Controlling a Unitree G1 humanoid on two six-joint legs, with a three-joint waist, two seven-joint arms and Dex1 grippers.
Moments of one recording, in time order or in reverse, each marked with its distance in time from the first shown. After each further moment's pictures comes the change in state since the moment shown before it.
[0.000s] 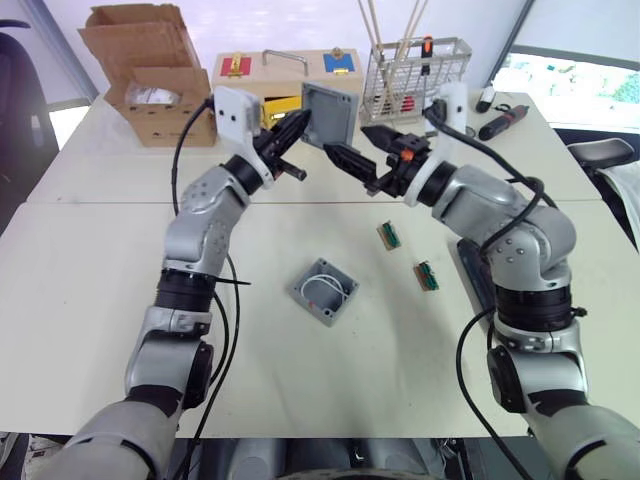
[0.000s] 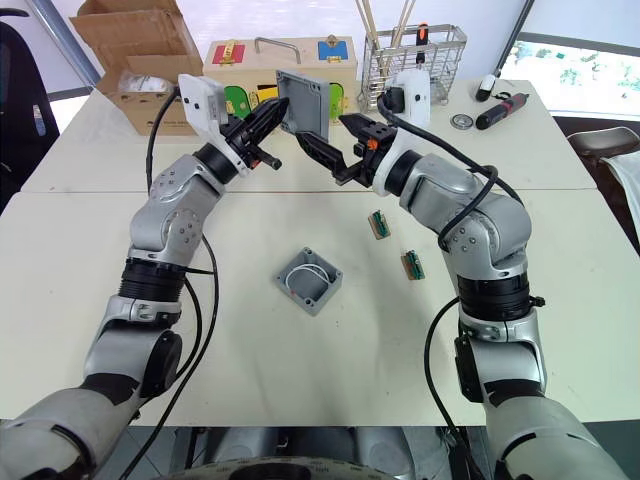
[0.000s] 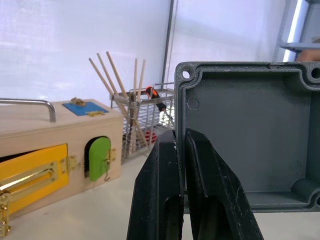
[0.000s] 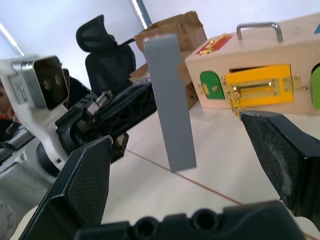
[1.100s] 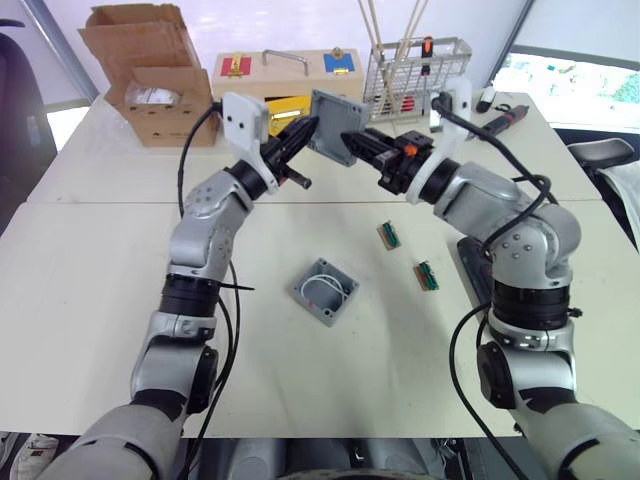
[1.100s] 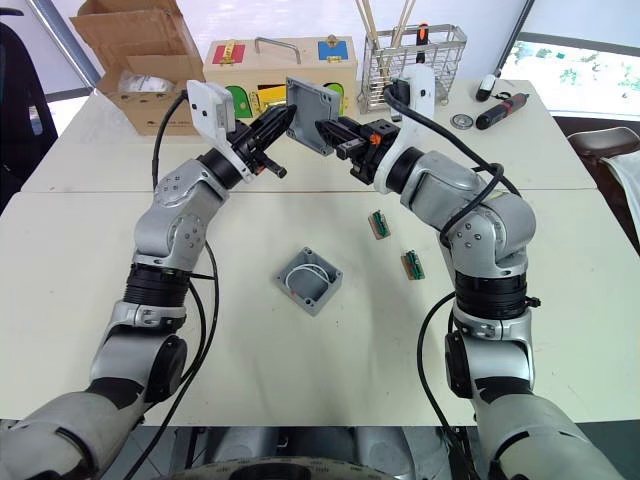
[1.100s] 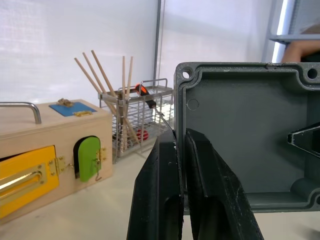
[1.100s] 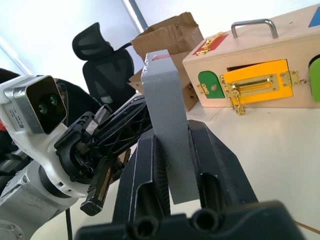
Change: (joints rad) left arm 0.025 -0.014 0.012 -0.034 0.046 0.020 -0.076; right arm -0.011 0.046 -0.075 -0.022 0.010 0.099 -0.022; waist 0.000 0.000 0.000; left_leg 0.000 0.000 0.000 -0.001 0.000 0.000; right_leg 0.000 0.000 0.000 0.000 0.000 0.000
